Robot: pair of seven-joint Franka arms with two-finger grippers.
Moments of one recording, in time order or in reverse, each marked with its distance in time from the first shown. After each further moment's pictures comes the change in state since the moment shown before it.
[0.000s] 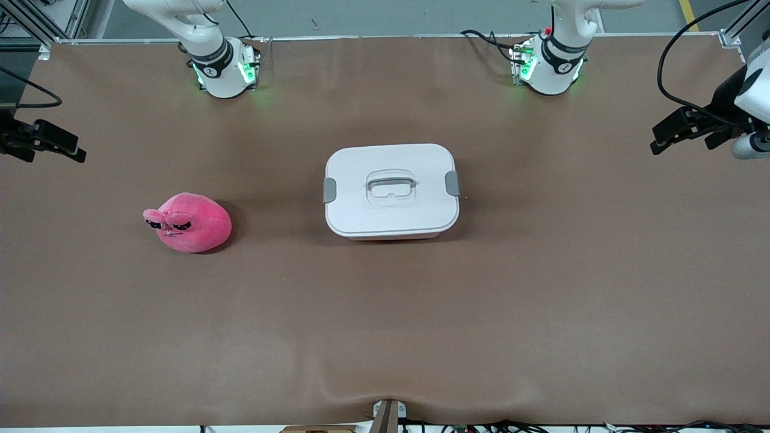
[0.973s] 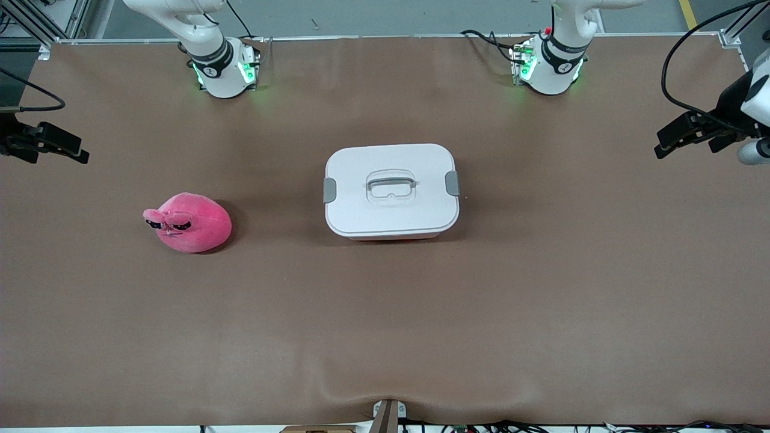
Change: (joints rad) left arm 0.011 0.033 0.008 0.025 0.000 0.000 -0.001; right arm 0.000 0.005 0.000 -0.014 0.000 0.000 0.000
